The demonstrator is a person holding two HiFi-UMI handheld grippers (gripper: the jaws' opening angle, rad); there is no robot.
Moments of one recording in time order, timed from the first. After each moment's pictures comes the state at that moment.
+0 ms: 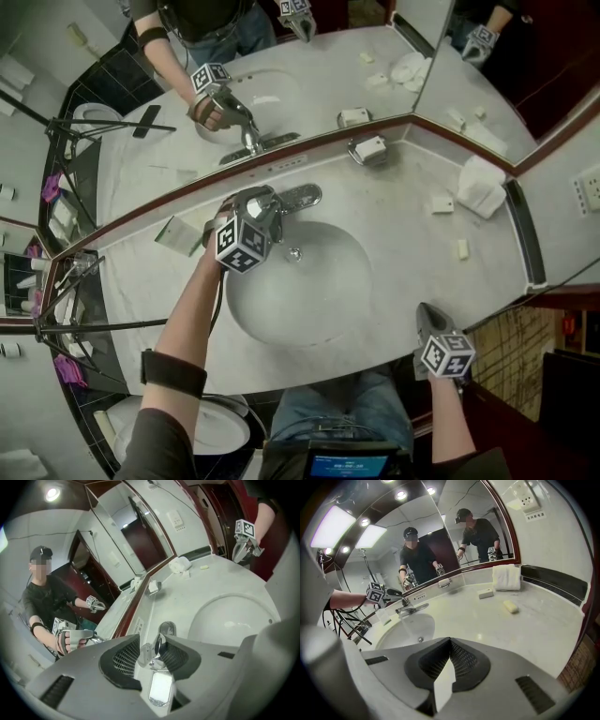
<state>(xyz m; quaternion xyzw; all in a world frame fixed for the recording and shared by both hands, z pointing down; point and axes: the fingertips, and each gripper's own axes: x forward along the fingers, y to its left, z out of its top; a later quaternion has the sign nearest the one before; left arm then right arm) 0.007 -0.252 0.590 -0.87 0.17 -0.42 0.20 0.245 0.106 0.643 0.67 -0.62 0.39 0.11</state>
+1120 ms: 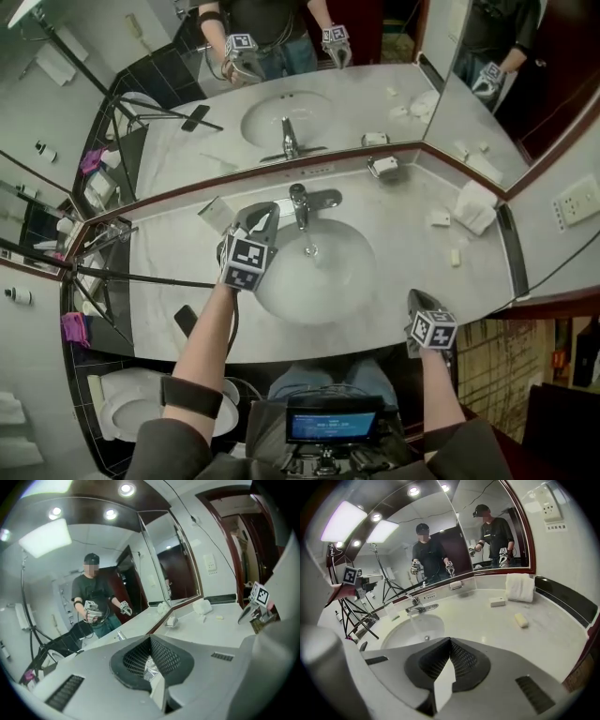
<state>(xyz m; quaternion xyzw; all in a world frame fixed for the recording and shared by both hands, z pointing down) -0.052 -0.160 0.417 -0.90 0.34 -0.27 0.06 0.233 0.090 0.618 0.64 -0.66 0.37 0.14</state>
